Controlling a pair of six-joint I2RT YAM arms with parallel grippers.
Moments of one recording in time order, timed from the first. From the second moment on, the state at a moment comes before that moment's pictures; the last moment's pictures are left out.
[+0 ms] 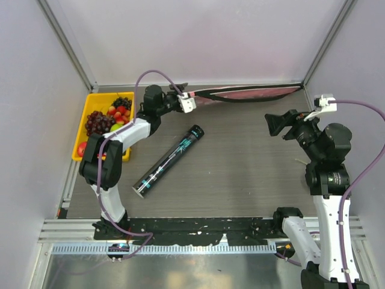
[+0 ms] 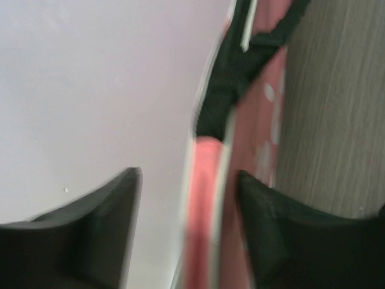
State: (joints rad) left arm -0.38 1.84 1.28 0.44 0.56 0.98; right arm -0.05 0.70 1.00 -0.33 -0.37 0.28
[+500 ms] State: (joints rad) left arm -0.38 1.68 1.09 0.50 0.53 0.71; right arm -0.05 0.72 1.02 -0.39 -0.38 0.29
